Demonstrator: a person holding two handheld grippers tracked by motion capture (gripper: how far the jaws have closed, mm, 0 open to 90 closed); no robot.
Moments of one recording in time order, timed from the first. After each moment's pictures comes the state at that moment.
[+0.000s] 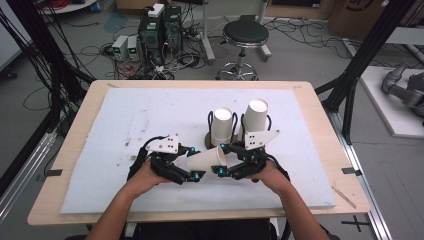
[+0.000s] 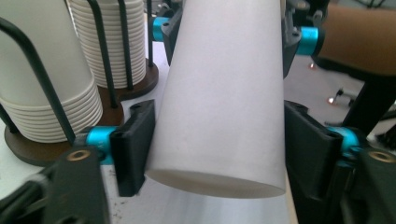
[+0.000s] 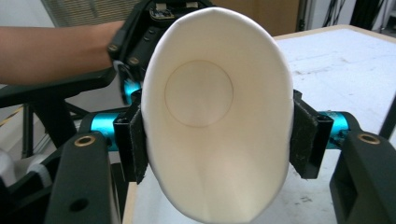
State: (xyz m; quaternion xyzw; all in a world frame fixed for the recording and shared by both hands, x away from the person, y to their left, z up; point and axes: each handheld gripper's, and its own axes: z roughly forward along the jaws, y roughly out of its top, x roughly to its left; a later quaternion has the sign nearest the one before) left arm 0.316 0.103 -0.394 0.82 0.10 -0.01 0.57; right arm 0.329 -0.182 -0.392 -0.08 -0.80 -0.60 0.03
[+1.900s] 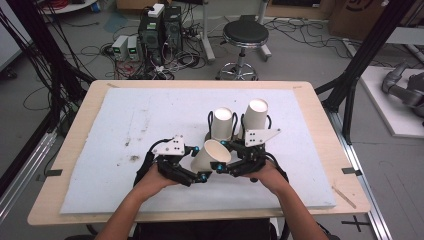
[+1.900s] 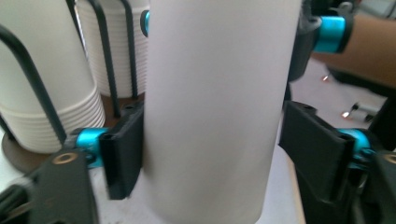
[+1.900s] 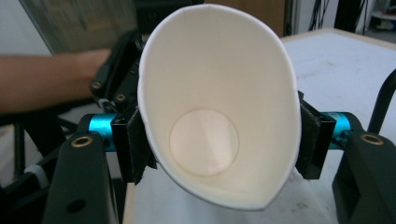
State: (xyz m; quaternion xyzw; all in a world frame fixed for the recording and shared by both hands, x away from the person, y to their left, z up) left arm 0.310 0.086 -0.400 0.81 0.13 0.02 0.57; right arm 0.328 -0.179 -0.387 -0.12 -0.79 -0.60 0.02
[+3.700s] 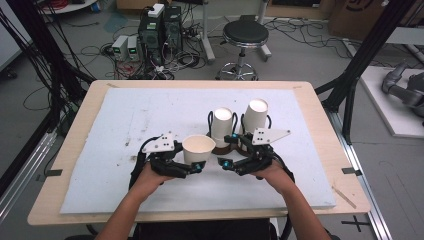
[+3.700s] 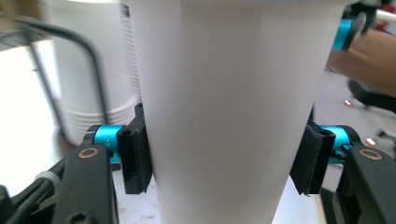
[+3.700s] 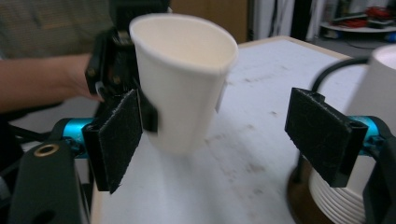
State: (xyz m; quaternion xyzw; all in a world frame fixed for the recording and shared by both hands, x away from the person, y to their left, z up) left arm 0.317 0.113 -0.401 0.76 0.19 0.06 0.62; right arm 0.325 -0.198 -0.381 -0.16 -0.79 -0.59 -0.05
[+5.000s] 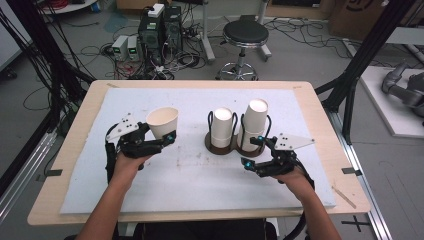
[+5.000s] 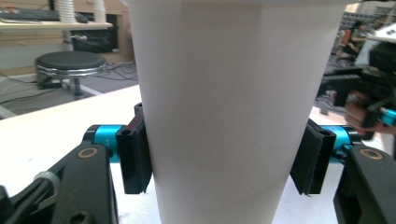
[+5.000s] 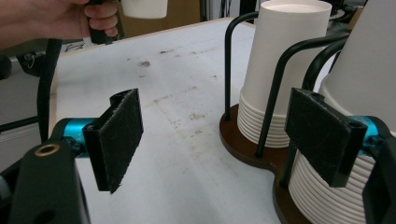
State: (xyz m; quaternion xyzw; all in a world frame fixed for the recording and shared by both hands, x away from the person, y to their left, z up) left arm 0.335 0.180 -0.373 0.69 0.29 0.18 0.64; right arm 0.317 -0.255 -0.394 -0.21 -0.79 -0.57 -0.12
